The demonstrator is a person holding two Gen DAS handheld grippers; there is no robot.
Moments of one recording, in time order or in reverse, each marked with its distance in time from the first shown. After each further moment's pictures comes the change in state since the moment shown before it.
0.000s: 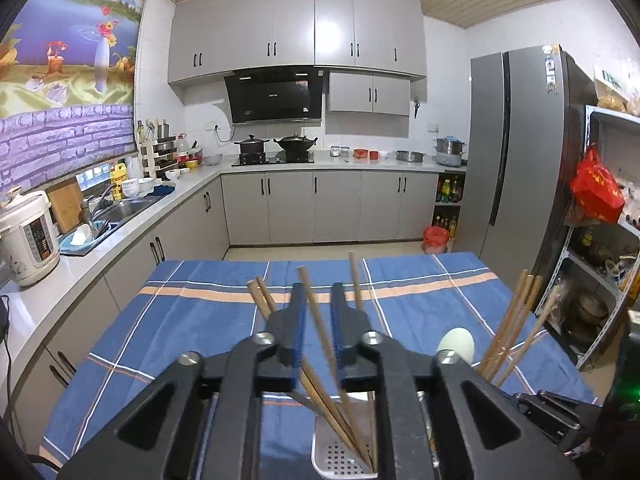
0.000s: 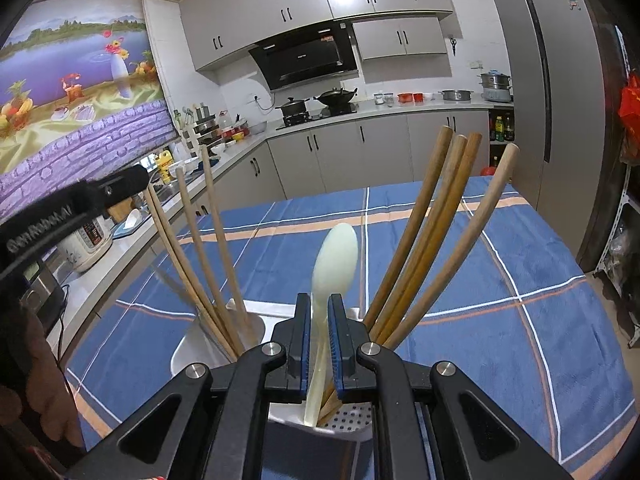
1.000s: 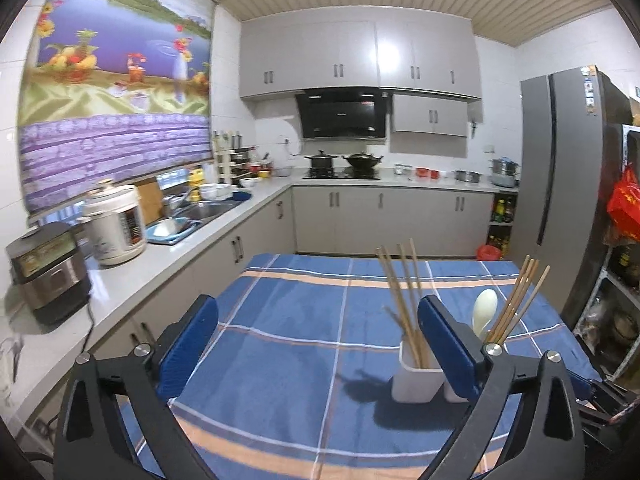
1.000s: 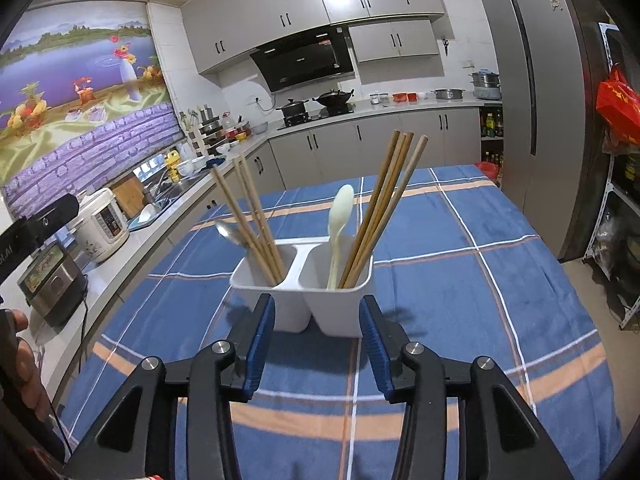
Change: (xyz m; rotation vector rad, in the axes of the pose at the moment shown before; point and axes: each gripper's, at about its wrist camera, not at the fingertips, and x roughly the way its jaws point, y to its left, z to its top) left arm -0.175 0.041 -0.036 -0.059 -0.061 0.252; right arm -0.122 0.018 -0.049 0.009 0.005 -0.001
